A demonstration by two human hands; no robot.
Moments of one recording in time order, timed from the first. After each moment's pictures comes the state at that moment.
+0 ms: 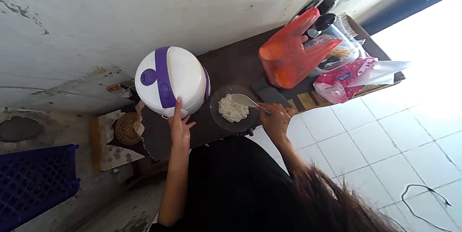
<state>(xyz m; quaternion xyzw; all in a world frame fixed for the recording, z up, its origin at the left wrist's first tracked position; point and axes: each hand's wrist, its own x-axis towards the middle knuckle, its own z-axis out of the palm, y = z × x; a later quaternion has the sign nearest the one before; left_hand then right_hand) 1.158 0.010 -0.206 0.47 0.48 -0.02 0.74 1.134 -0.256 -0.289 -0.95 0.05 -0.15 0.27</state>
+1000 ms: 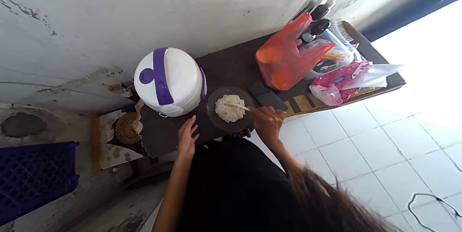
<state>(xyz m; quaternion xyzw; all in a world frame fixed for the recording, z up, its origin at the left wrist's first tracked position) 1.108 -0.009 -0.228 0.54 0.42 -0.13 0.72 1.127 -0.260 -0.304 -0.94 -0.06 -0.22 0.24</state>
